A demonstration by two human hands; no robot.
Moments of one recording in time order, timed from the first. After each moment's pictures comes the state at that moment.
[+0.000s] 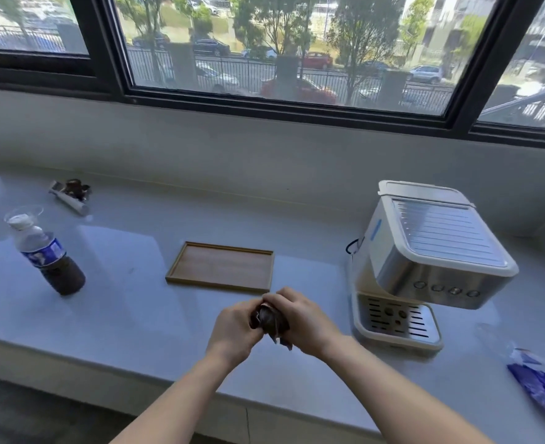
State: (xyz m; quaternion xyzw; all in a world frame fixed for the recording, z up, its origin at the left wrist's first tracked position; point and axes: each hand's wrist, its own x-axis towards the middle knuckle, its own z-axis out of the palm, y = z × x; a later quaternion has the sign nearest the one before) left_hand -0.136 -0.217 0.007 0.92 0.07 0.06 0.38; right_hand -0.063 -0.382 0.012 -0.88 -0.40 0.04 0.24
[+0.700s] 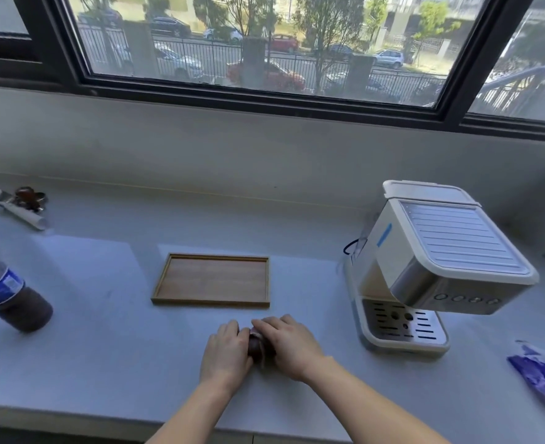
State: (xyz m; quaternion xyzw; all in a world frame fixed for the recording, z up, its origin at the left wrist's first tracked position) left_hand -0.108 -0.177 -0.051 0.99 0.03 -0.04 0.13; right_hand -0.049 -0.335 -0.051 -0.93 -0.33 0.11 0.10
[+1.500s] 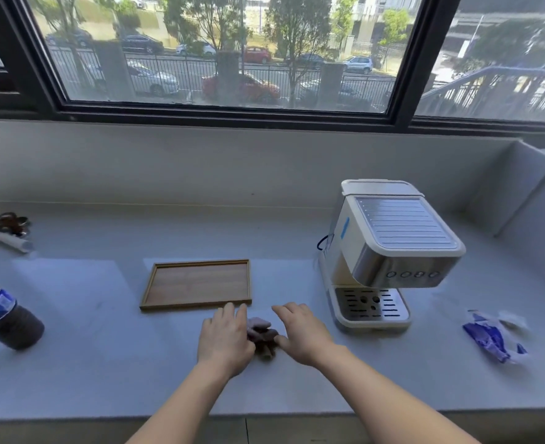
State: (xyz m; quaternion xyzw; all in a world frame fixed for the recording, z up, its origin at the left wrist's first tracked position) left_hand -0.115 -0.207 0.013 1.00 0.02 -0.05 0.06; right_hand -0.073 -0.387 0.000 -0.97 -0.19 0.11 0.13
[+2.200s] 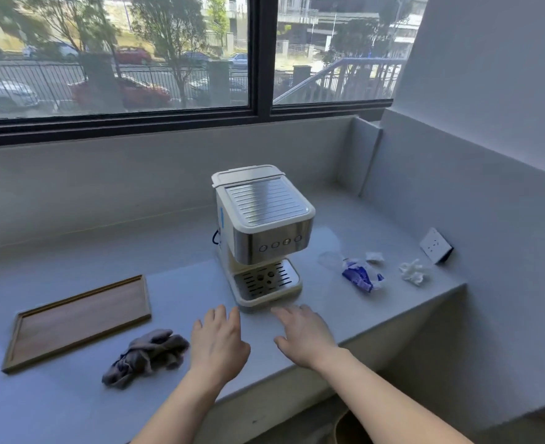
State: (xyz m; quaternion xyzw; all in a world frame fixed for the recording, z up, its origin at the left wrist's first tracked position) left_hand -0.139 -0.367 0.033 0.99 -0.17 -0.04 0.02; right_hand -0.167 -0.553 0.032 -0.99 -0.02 0.08 0.09
